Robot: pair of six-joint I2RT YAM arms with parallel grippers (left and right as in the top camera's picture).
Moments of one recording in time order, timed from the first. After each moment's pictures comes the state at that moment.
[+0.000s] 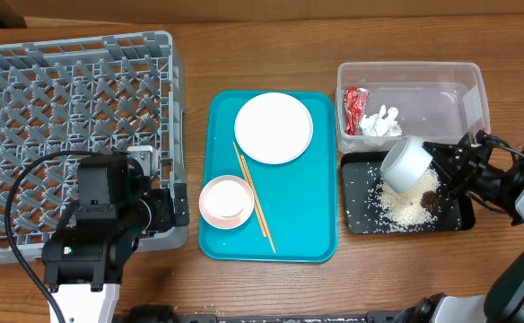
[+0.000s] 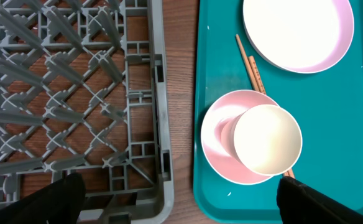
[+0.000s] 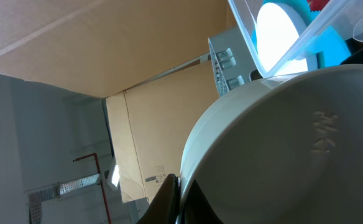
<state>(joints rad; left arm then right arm) 0.00 0.92 0.99 -1.06 0.09 -0.08 -0.57 1.60 0.85 -0.63 -1.56 0.51</state>
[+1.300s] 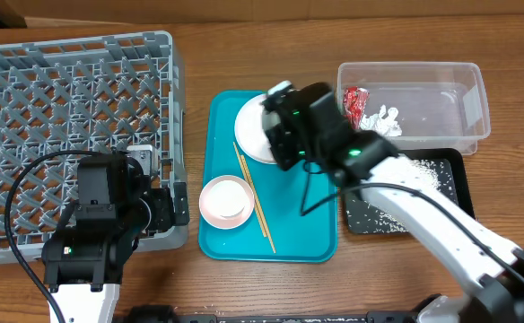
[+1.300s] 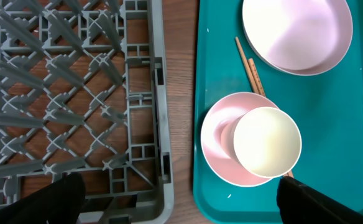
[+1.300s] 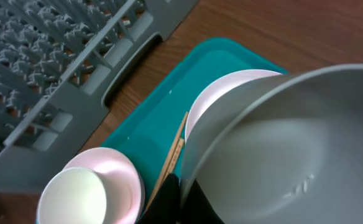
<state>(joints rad) 0.00 0.92 0.99 -1.06 0.09 -0.08 0.64 1.60 1.28 -0.46 -0.15 0.07</state>
